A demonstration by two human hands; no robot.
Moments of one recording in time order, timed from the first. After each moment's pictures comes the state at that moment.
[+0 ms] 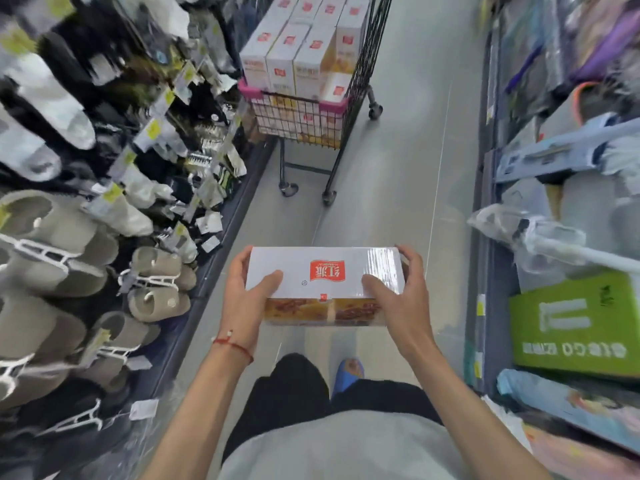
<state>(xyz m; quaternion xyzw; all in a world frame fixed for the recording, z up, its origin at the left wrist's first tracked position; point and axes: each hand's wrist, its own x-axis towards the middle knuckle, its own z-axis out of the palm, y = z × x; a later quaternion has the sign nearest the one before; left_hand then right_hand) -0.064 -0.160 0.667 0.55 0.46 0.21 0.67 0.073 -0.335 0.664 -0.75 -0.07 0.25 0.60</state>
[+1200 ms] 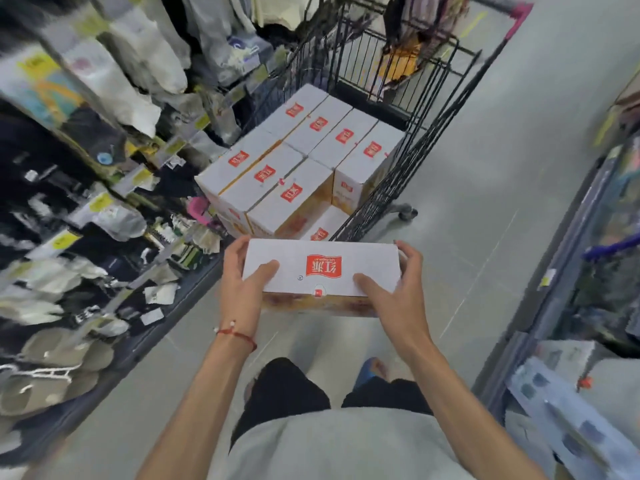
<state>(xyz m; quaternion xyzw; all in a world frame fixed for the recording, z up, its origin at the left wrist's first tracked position) 0.511 0.069 0.671 0.46 0.58 0.36 0.57 0.693 -0.045 0.669 -0.72 -0.22 0.39 0.54</state>
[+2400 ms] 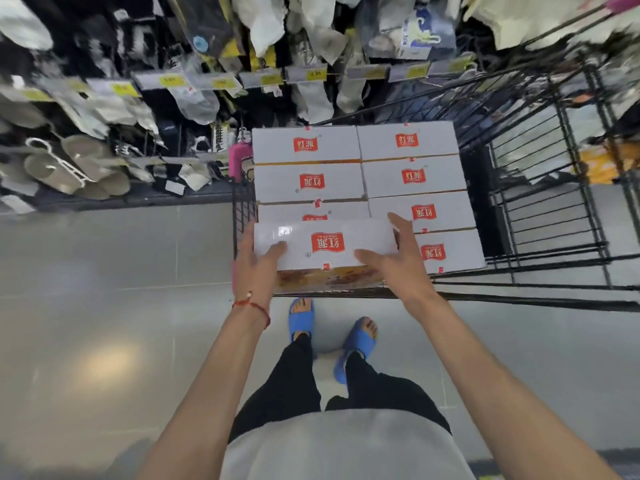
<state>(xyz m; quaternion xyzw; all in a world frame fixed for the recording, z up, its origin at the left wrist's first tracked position) 0.669 0.172 0.622 0.12 0.75 0.48 0.43 0.876 0.257 0.620 -0.61 -0.48 0.60 0.19</state>
